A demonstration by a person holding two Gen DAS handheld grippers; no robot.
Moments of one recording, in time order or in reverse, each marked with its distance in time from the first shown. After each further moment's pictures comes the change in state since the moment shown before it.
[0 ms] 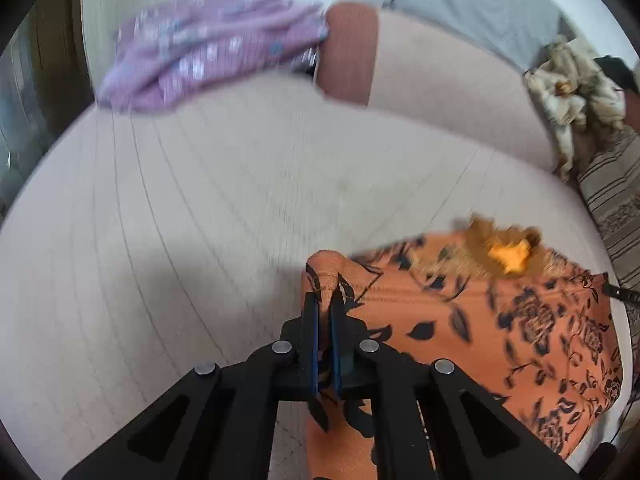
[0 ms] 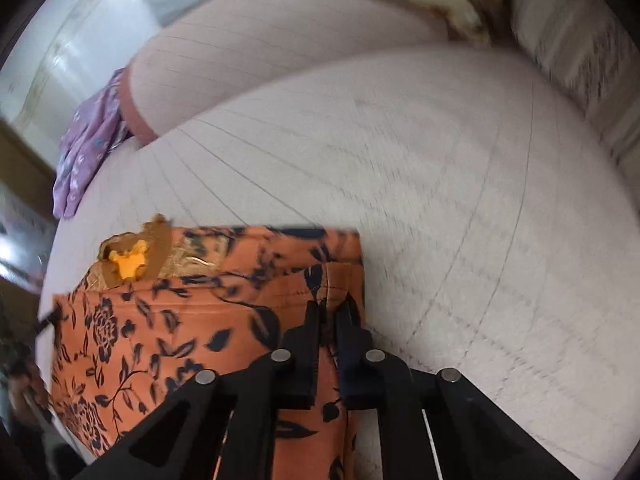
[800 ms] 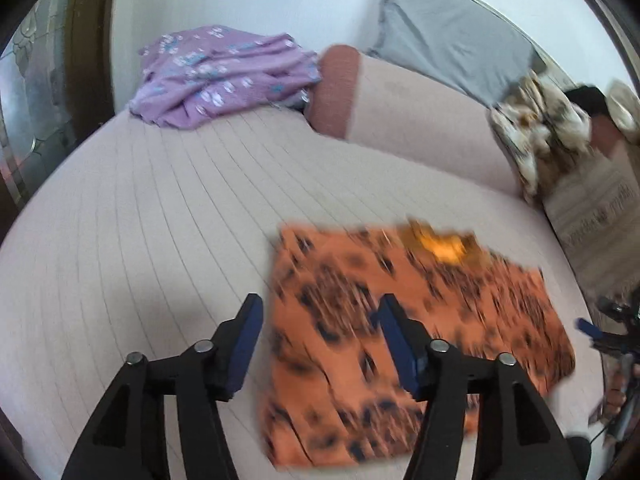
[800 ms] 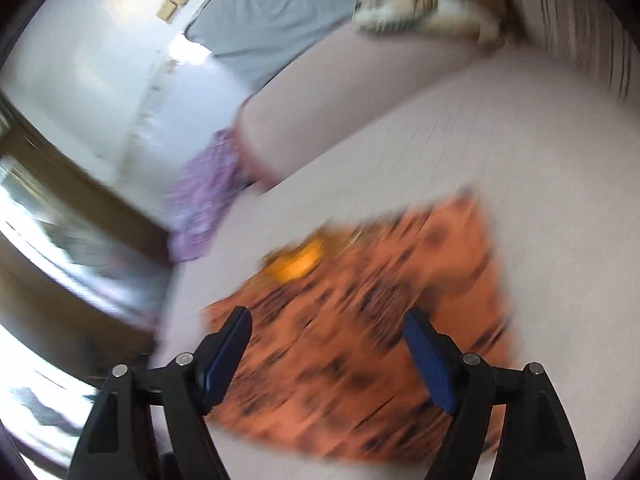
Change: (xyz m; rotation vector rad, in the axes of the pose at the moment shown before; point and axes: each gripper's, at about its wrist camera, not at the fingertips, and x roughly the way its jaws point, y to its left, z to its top) left arm -0.091 -0.022 -0.062 -0.057 -0.056 -0.045; right arm -0.091 0.020 -0.084 0.221 -0.105 0.517
